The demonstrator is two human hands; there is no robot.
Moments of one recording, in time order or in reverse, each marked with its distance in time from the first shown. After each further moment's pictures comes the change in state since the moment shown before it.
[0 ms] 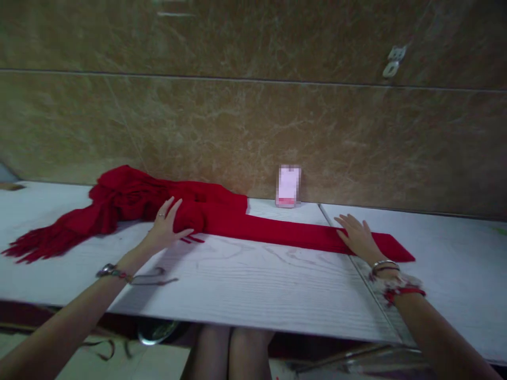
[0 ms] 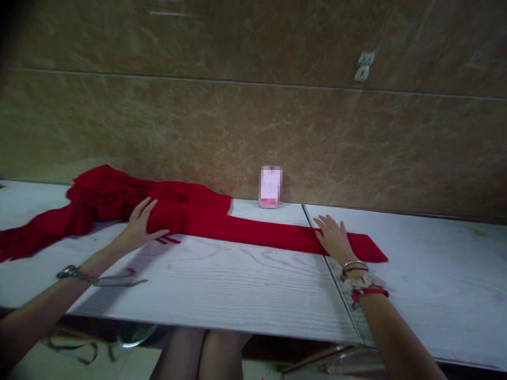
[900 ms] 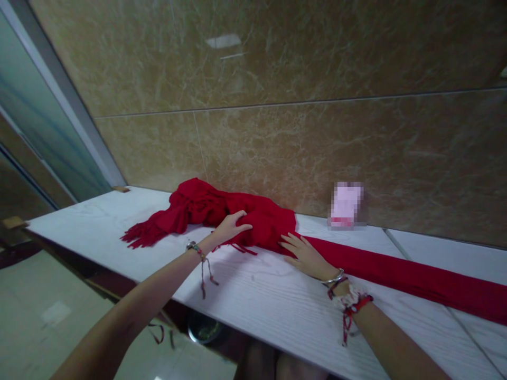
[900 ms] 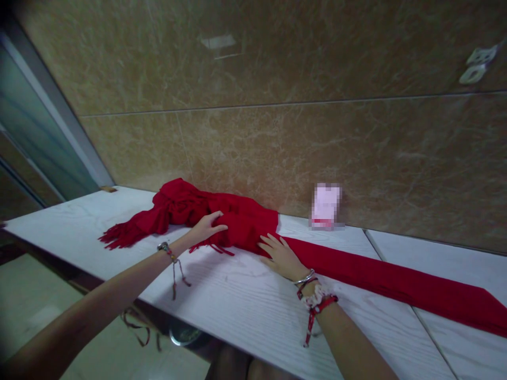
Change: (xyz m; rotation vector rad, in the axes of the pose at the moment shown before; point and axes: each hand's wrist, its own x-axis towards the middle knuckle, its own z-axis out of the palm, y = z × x) left_hand 0.035 0.013 -0.020 -0.455 -0.234 -0.105; right_hand 0.041 -0.253 0.021 0.335 -0.240 -0.671
